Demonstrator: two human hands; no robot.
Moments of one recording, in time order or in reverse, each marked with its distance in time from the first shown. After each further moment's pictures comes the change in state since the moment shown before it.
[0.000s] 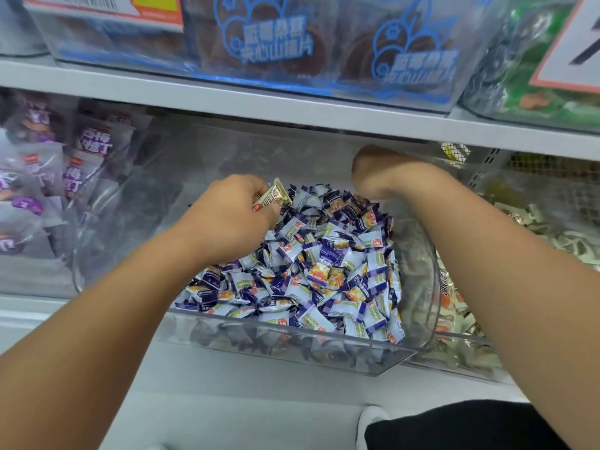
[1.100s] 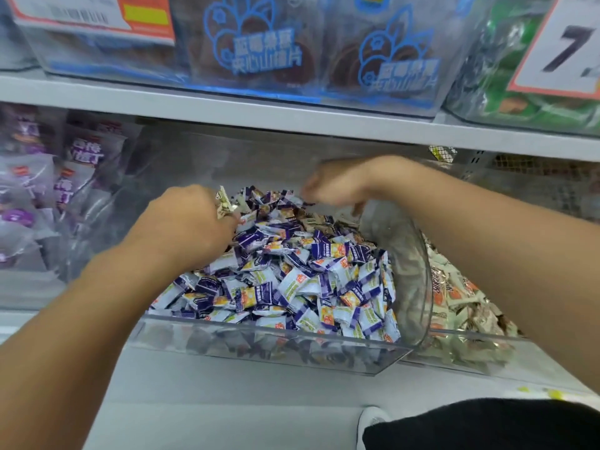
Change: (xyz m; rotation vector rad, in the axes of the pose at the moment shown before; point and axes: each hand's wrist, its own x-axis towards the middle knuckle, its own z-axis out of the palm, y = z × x) left_hand -0.006 -0.017 -0.018 0.379 0.098 -0.106; right_hand 0.006 -0.023 0.001 0.136 -0.386 -0.178
